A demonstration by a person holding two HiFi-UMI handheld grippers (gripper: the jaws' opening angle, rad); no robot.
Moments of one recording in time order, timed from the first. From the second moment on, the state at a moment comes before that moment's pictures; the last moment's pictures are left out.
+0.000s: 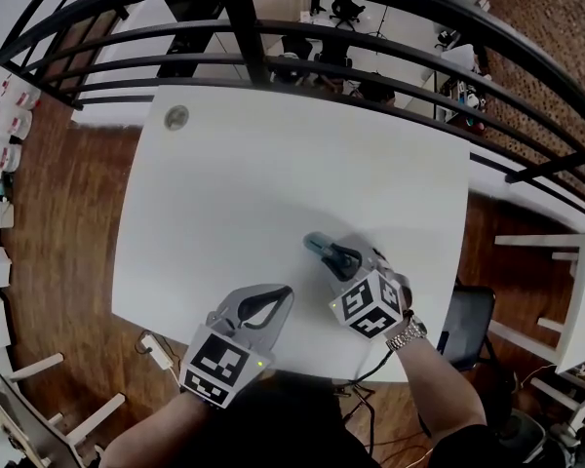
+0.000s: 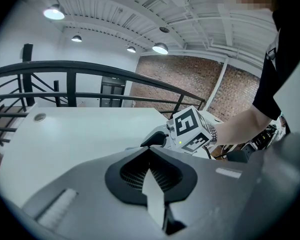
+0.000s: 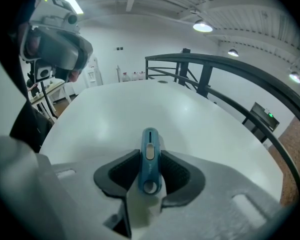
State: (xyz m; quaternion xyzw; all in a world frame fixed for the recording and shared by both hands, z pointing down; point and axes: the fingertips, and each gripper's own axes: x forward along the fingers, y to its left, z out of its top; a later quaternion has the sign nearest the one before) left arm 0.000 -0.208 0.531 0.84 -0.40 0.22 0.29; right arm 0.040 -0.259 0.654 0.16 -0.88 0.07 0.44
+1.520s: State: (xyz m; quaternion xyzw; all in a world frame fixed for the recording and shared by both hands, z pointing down) left arm -0.047 -0.117 0.424 0.91 -0.34 0.13 0.20; right arm -0.004 -0.143 0.499 0.34 -0.86 0.04 0.38
